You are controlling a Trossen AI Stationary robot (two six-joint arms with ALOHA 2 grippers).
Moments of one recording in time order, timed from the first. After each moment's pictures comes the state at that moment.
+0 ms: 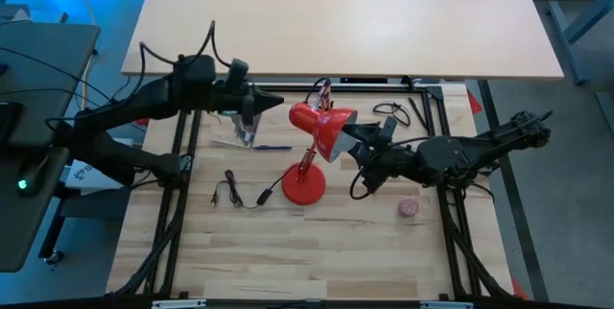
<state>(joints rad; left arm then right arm) 0.24 1.18 1.42 -0.45 0.08 -0.62 0.39 1.28 1.27 0.02 0.82 -1.46</state>
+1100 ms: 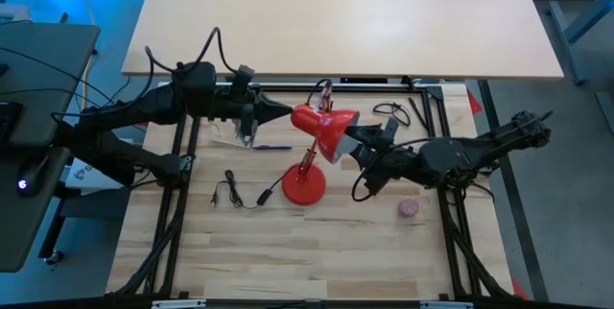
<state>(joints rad) 0.12 1.22 1.42 -0.29 0.12 -0.67 0.41 1.28 1.27 0.02 0.83 -1.46</state>
